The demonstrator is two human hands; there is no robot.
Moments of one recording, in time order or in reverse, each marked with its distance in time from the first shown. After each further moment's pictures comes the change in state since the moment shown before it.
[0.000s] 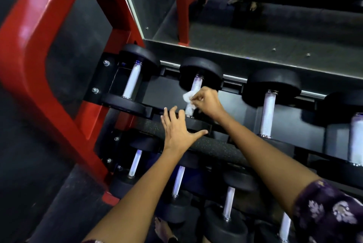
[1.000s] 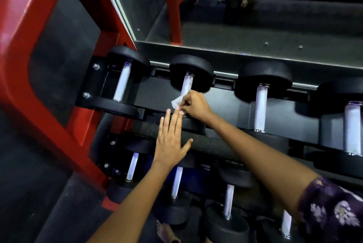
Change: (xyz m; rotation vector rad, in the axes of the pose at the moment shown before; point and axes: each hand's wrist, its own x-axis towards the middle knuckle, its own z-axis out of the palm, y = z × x) left_hand -0.021 -0.032 0.027 0.274 0.262 0.448; right_hand -0.010 0.001 0.015 -0.012 -0.061 0.004
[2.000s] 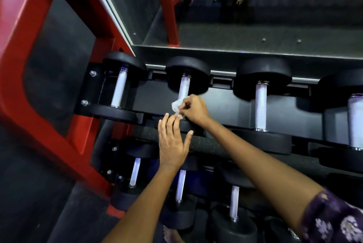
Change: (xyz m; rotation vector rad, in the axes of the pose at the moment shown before) left_hand 0.007 0.007 0.020 -0.117 0.225 -0.069; right_hand -0.005 0.002 0.007 0.232 0.089 0.170
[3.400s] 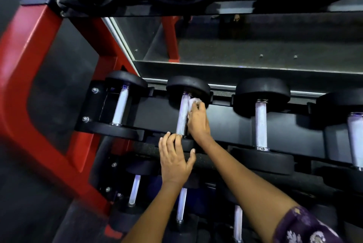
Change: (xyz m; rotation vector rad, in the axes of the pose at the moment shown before) left_hand 0.006 0.004 0.007 0.078 0.070 0.000; right_hand 0.022 0.009 0.014 -0.113 0.206 -0.075
